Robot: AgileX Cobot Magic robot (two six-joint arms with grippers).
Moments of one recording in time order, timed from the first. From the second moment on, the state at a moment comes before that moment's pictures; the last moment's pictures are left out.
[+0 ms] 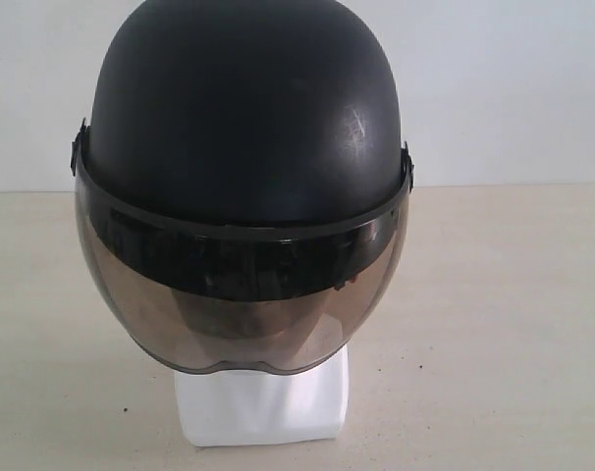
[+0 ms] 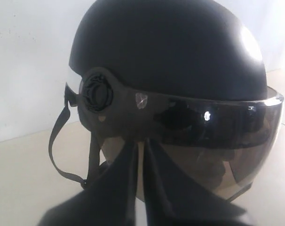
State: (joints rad) left arm -0.07 0.46 -0.37 -1.45 0.59 1.38; right arm 0.62 0.27 -0.49 0.19 0.31 -0.24
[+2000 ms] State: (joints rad) left arm -0.07 0.46 -0.37 -1.46 0.58 1.34; right arm 0.13 0.01 0.00 0.23 0.17 -0.23
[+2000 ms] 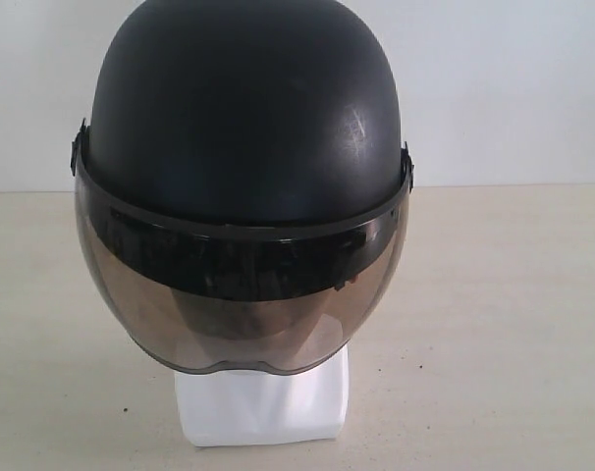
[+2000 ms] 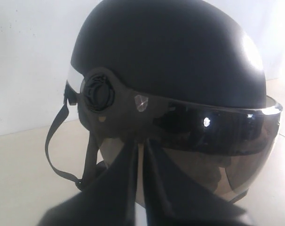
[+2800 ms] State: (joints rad) left arm -0.07 0.46 -0.36 -1.46 0.58 1.34; right arm -0.06 0.01 0.00 0.23 0.31 -0.16
